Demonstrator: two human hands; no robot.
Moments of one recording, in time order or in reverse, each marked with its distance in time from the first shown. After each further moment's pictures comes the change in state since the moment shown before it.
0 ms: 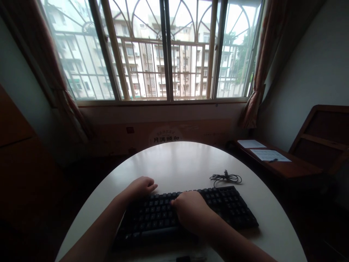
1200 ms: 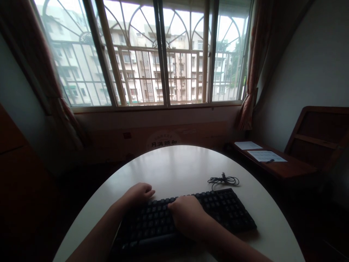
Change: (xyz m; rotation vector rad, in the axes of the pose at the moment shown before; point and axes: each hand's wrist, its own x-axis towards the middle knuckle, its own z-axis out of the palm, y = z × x) left_hand 0.003 -0.004 0.003 0.003 0.005 -0.018; right_hand 0.004 -0.003 0.004 0.073 -0.020 0.024
